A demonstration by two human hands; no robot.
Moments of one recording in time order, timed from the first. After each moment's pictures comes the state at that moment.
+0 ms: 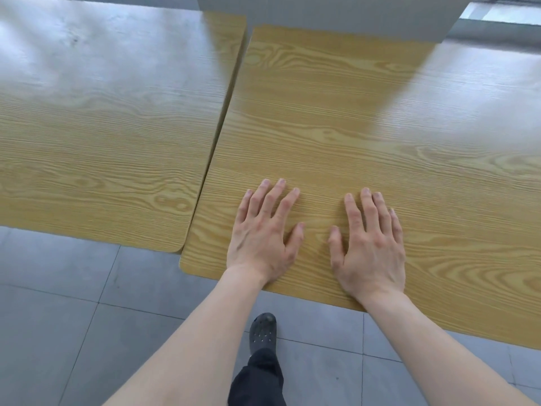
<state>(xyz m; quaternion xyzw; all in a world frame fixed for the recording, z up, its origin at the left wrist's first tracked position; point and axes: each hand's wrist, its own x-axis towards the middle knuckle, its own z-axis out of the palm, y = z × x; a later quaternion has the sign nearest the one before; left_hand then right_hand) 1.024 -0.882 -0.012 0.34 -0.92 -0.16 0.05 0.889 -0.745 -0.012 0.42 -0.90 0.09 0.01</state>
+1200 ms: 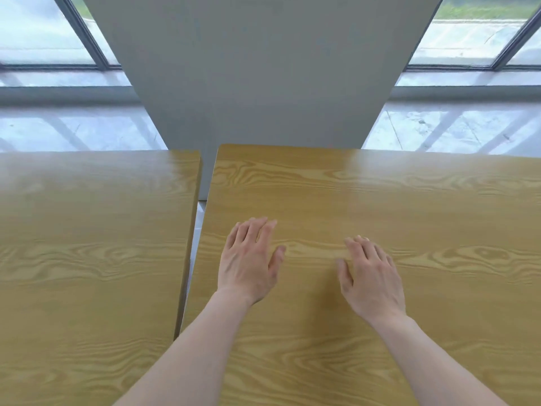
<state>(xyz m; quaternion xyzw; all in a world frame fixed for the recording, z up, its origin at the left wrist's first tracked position) 0.870 -1.029 0.064 0.28 -0.94 -0.17 0.04 0.731 -0.834 0.059 0.33 -0.94 0.09 -0.06</state>
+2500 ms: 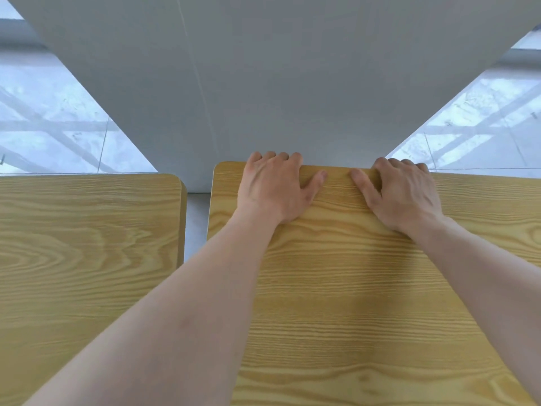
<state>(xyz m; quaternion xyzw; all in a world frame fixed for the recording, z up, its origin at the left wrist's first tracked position) 0.650 -1.253 -0.010 0.24 -0.96 -0.15 -0.02 0.506 -1.074 -0.008 0.35 -0.94 -0.01 -0.02</state>
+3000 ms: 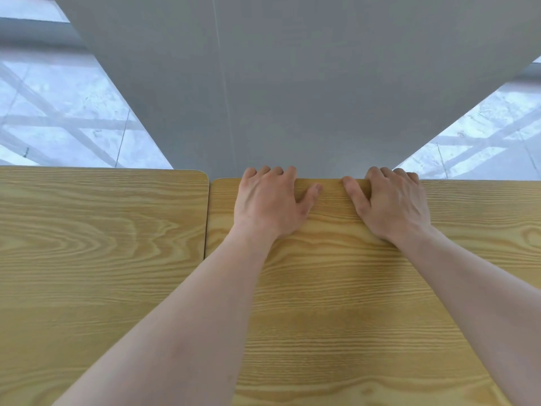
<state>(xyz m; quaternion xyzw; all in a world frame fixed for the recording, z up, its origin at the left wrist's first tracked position) 0.697 -1.264 -0.014 0.28 -0.95 -0.15 0.00 0.544 -1.105 -0.013 0.38 -0.92 -0.02 0.00</state>
